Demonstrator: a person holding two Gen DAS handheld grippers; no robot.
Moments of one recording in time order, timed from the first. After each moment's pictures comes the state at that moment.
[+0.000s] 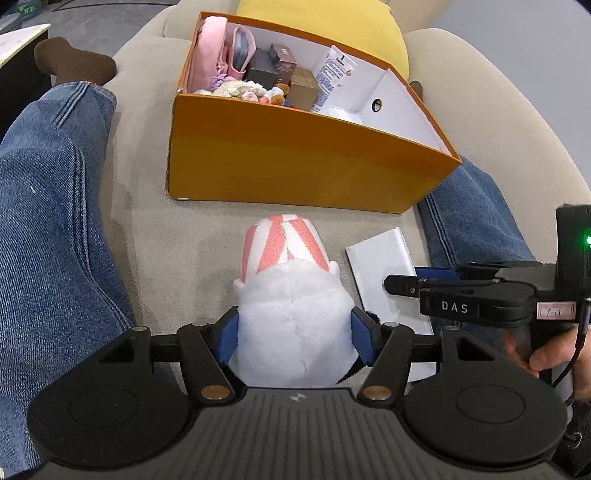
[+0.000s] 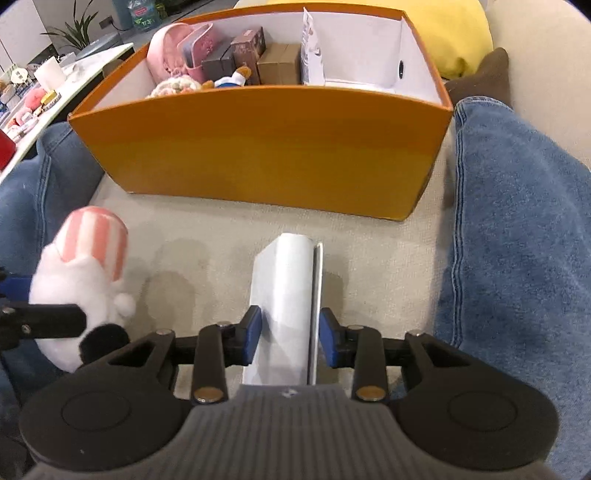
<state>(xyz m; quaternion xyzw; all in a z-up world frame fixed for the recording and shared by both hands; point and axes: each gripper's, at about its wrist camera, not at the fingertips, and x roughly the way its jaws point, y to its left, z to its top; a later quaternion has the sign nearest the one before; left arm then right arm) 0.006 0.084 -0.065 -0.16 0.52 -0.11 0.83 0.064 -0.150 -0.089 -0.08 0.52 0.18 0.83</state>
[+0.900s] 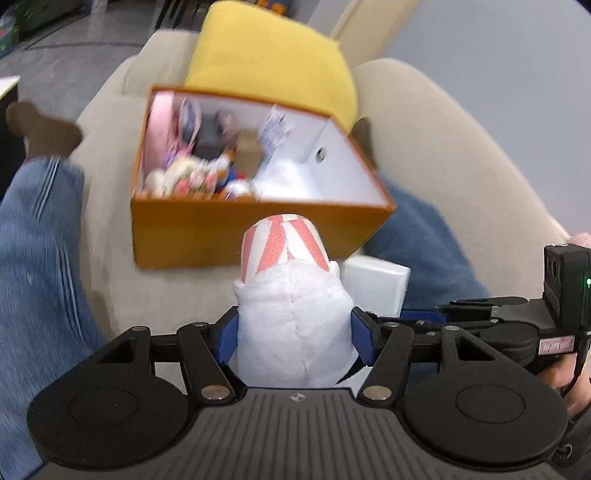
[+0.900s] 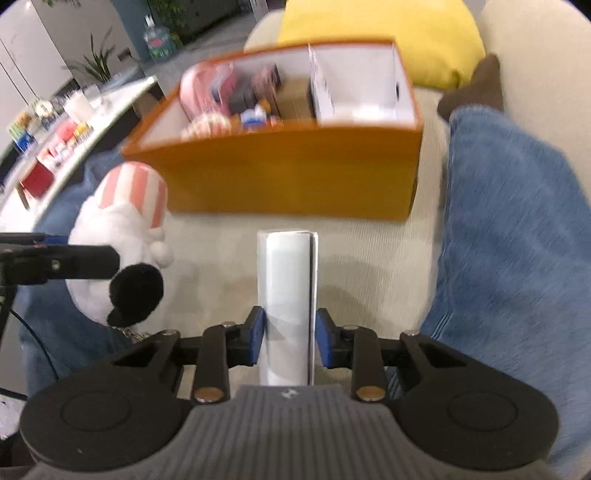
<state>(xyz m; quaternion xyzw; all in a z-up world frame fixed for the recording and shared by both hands) 0.010 0.075 0.014 -0.15 0.46 -0.17 0.86 0.036 -0.175 -0.035 0.00 0.49 0.22 0.84</state>
